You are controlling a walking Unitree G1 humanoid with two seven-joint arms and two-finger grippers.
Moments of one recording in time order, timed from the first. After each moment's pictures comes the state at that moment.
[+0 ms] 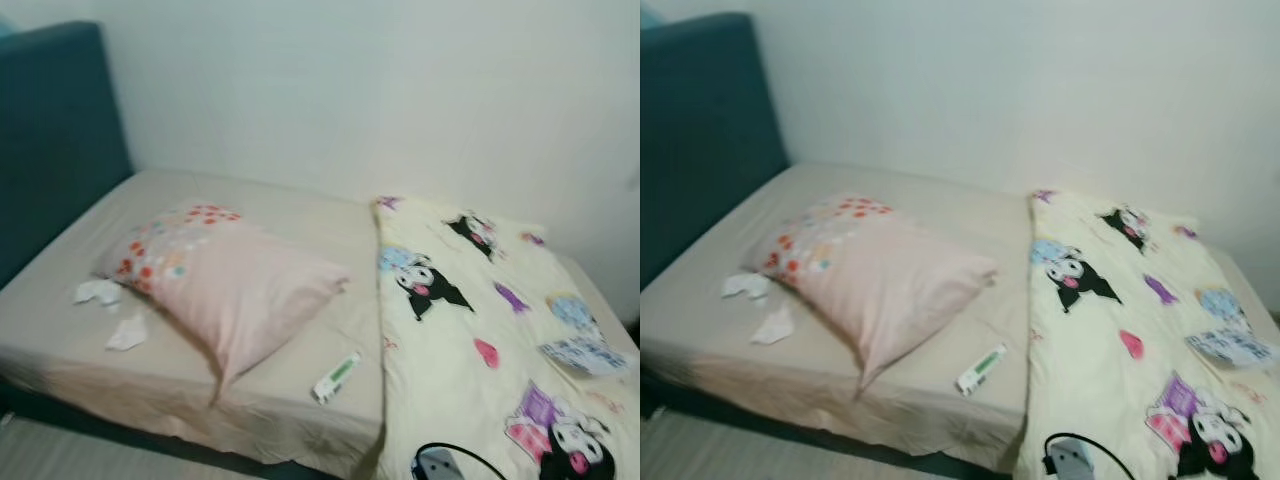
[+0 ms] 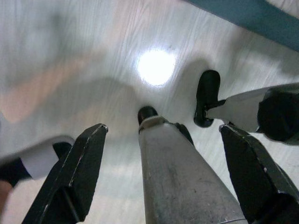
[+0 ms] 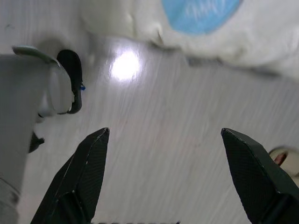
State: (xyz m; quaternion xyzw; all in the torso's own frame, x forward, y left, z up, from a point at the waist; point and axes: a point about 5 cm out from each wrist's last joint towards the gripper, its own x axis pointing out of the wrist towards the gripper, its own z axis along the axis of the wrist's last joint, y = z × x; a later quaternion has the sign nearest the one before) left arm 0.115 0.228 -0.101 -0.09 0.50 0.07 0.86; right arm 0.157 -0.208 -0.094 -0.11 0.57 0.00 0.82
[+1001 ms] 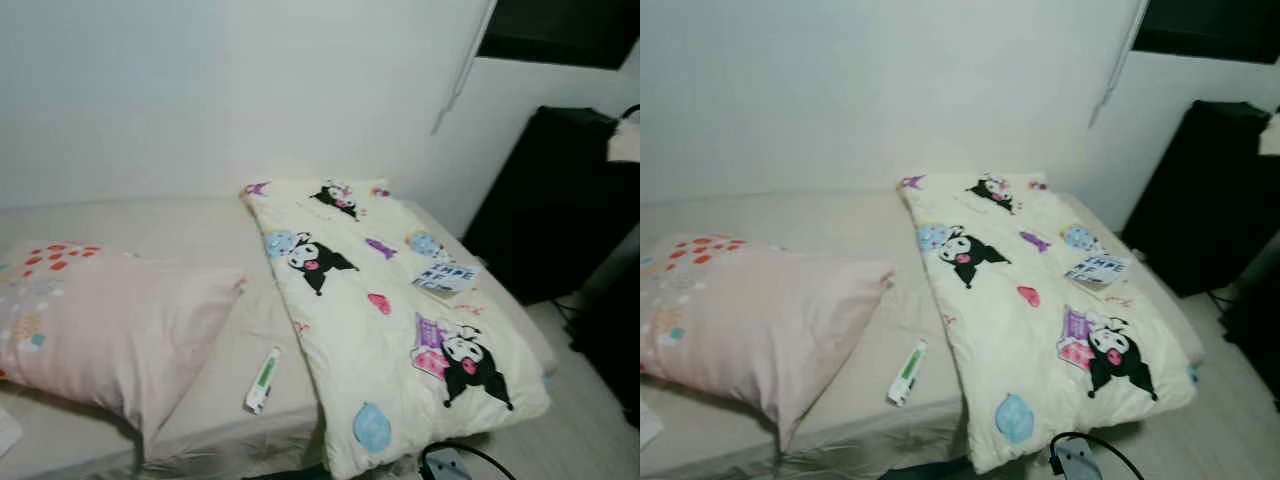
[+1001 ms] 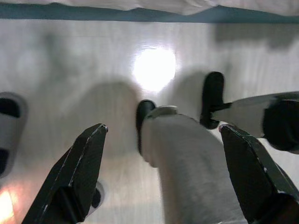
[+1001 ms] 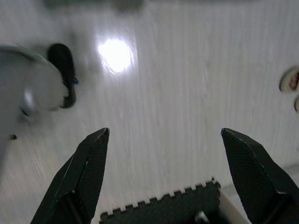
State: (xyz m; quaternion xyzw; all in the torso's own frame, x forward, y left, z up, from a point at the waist) left arm 0.114 0.230 -0.101 -0.09 0.50 0.09 0.86; right arm 0.161 -0.221 -0.090 -0.13 0.57 0.00 0.81
